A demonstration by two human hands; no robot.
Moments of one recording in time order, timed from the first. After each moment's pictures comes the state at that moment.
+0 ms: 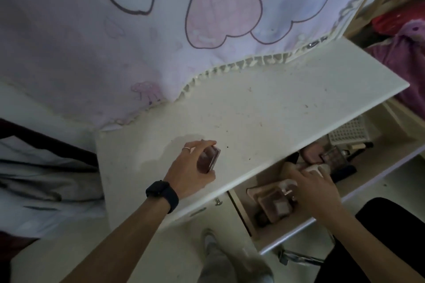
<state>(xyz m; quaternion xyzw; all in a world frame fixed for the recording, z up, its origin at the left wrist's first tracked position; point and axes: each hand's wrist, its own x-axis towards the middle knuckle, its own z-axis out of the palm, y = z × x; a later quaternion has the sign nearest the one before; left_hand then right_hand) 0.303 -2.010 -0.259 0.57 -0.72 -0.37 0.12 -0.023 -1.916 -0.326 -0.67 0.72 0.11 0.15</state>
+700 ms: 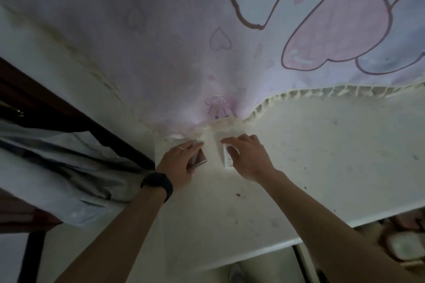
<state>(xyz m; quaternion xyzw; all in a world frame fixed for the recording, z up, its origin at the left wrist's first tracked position) 0.497 -2.103 -0.283 0.65 -0.73 -0.22 -0.02 0.264 -2.126 -0.288 -0.76 0.56 -0.14 0.28</state>
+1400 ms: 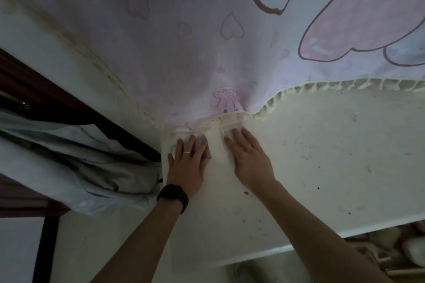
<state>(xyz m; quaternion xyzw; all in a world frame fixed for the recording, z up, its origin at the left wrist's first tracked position) 0.481 -2.078 -0.315 0.73 -0.67 -0.14 -0.03 0.286 -2.107 -0.320 -0.79 0.54 -0.21 0.19</state>
